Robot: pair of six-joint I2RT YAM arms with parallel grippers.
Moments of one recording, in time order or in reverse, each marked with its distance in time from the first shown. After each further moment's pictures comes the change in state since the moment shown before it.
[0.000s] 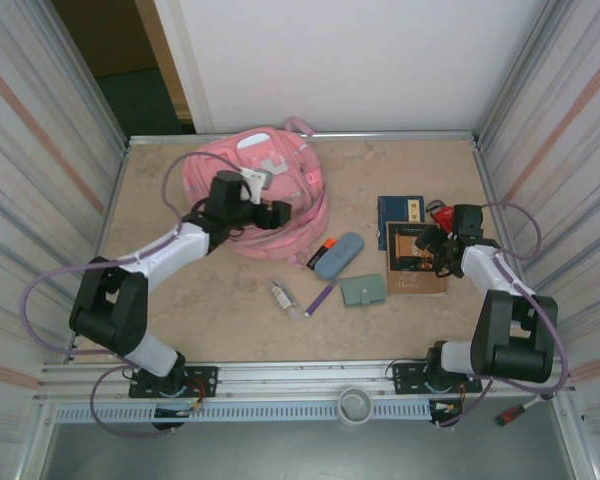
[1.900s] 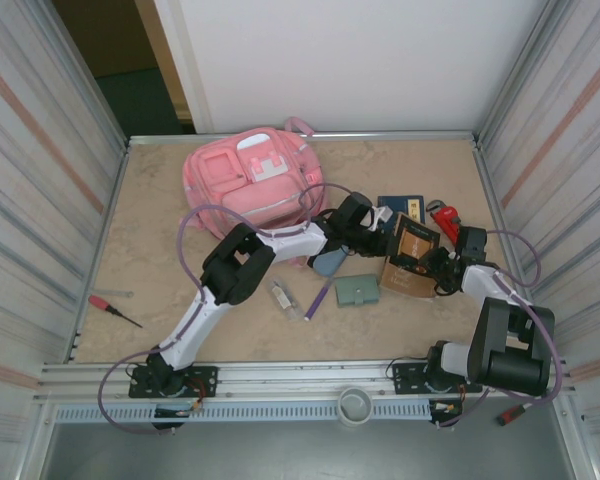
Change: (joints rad) left arm -0.378 0.846 0.768 -0.005 0.344 -0.536; right arm -0.072 -0.083 -0.193 0.126 -0.152 0.108
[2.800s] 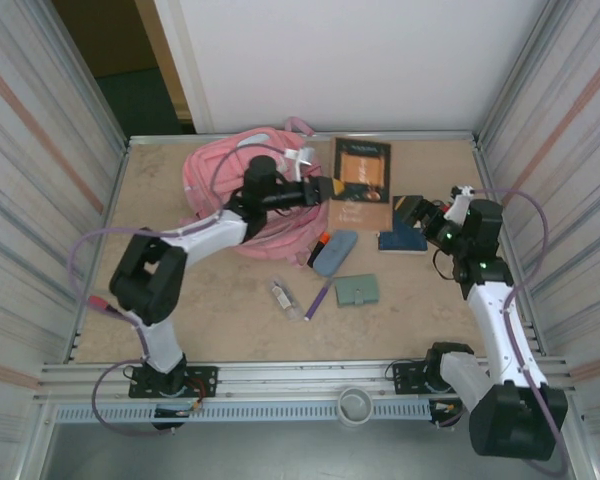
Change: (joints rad) left arm 0.316 -0.612 -0.581 0.547 0.081 -0.136; right arm 0.167 -0.325 0.190 0.123 -0.369 0.013
